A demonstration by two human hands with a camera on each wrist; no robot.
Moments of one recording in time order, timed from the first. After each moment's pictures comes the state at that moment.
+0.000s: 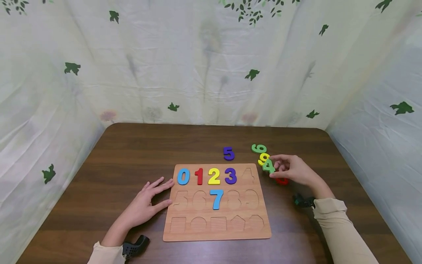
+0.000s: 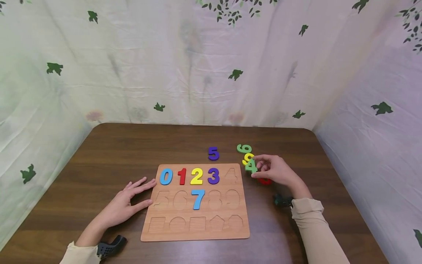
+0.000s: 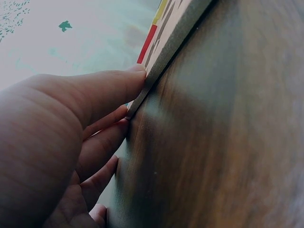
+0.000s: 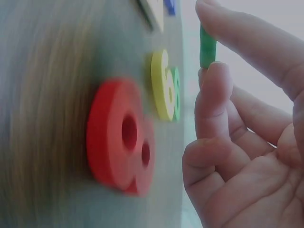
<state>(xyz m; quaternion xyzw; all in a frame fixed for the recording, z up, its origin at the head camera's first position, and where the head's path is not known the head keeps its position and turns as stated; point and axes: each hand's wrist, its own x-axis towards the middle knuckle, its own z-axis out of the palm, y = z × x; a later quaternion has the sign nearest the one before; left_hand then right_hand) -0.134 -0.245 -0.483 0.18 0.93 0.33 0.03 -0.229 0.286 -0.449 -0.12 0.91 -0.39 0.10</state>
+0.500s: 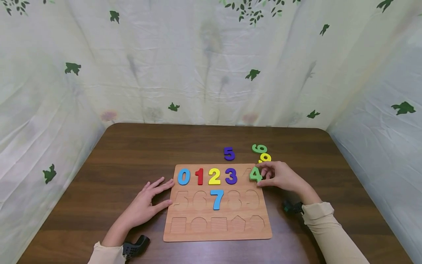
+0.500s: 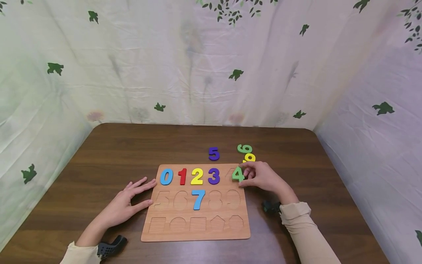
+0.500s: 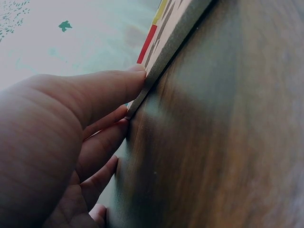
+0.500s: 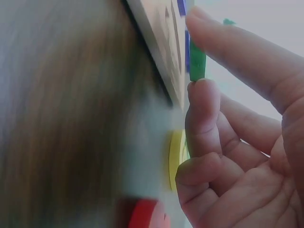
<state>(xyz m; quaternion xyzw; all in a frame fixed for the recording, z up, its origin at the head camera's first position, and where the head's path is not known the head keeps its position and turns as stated) -0.134 -0.245 -0.484 0.18 0.93 0.33 0.03 -0.220 0.241 -0.455 -0.18 0.90 -0.37 0.13</state>
